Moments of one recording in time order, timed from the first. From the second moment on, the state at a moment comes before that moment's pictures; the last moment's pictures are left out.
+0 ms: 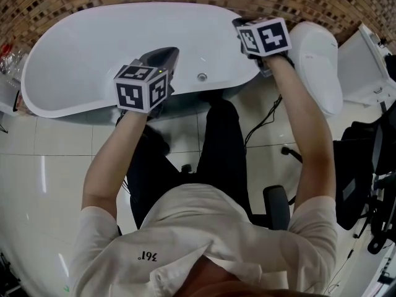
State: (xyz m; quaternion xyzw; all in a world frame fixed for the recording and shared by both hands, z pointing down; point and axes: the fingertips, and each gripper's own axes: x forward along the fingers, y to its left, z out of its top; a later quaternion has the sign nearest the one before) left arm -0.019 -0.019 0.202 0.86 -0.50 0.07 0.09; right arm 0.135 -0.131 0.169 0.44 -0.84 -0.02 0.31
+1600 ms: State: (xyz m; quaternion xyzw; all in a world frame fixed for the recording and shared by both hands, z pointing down) left arm -0.024 0.050 0.200 0.84 -0.53 0.02 0.08; right arm 0.127 -0.022 0.153 0.44 -0.89 0.00 0.13
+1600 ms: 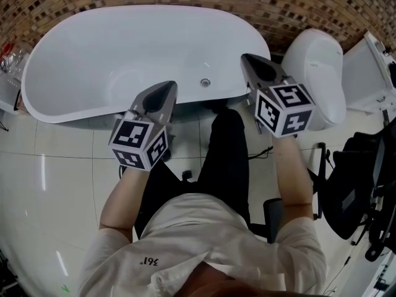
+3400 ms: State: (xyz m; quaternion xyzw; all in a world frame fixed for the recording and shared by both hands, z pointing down) left arm -0.022 0.087 0.234 0.83 -0.54 0.03 0.08; right arm 0.147 0.024 0.214 0.44 -0.90 0.03 0.08
